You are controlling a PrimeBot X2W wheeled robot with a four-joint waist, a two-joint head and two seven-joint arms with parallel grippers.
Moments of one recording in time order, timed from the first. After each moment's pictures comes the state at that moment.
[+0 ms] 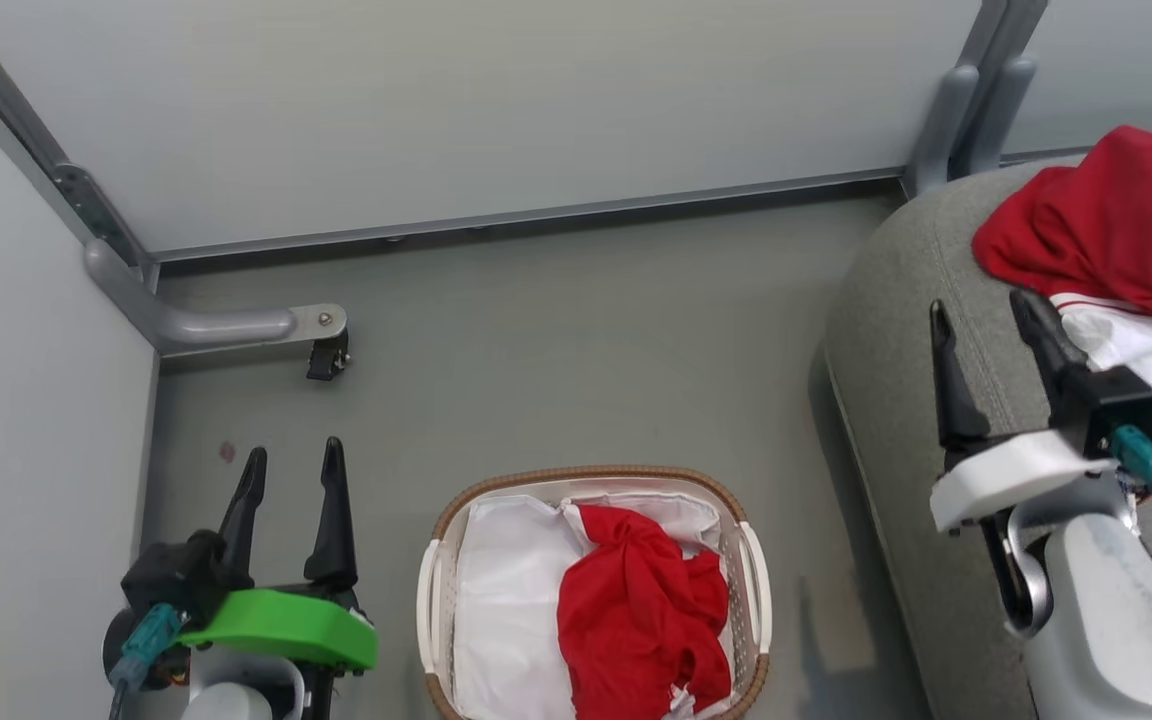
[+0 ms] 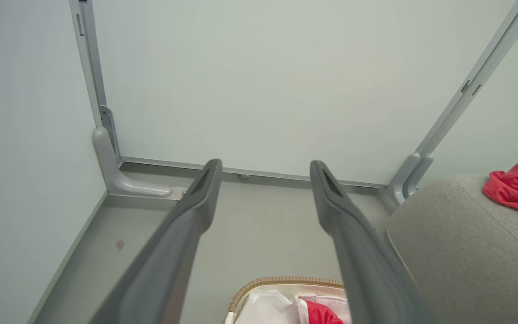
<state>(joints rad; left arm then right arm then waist) -0.12 0.05 -0.10 0.30 -0.35 -0.13 -0.26 -0.35 -0.08 -0.08 0.36 0.05 0.13 -0.26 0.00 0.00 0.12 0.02</state>
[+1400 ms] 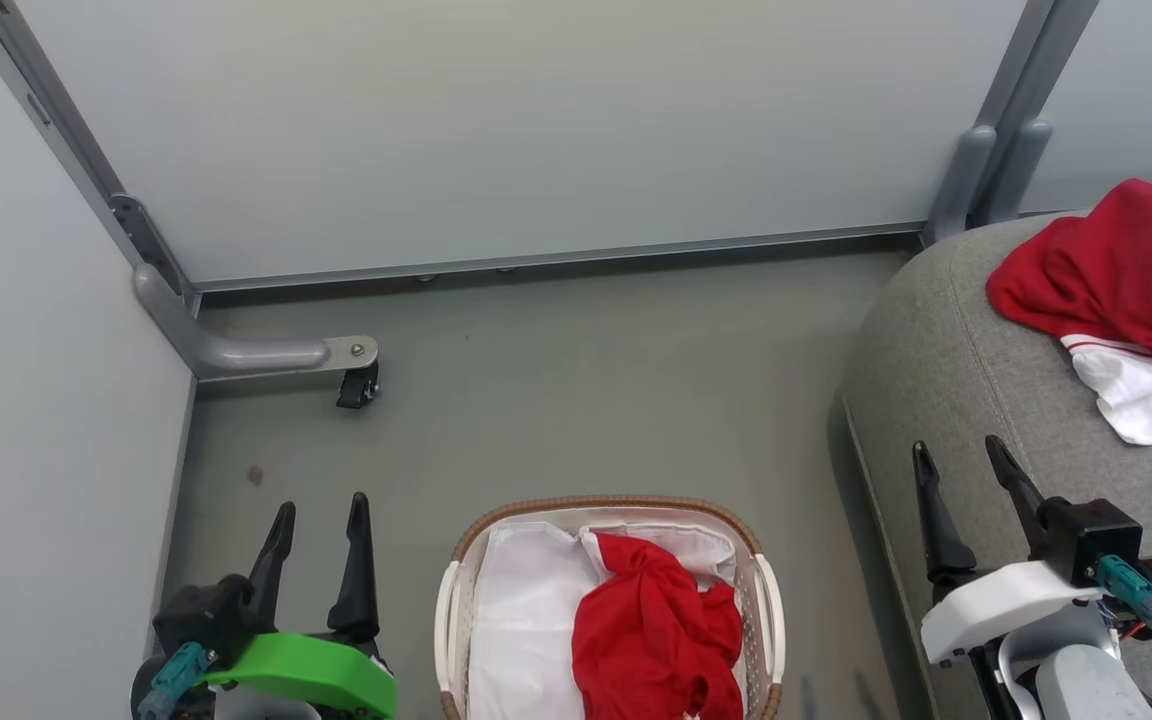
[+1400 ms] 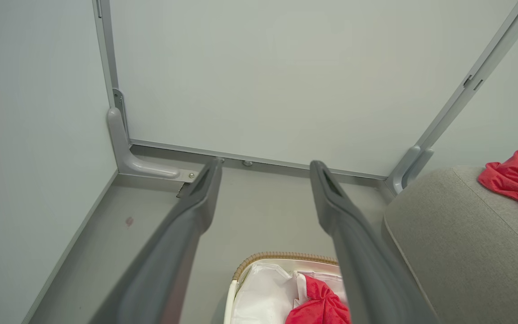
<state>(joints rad) -0.05 0.05 -0.13 0.33 -0.37 -0.13 -0.26 -0.12 -0.05 -0.05 0.31 0.12 0.13 -0.26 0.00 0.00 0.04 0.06</state>
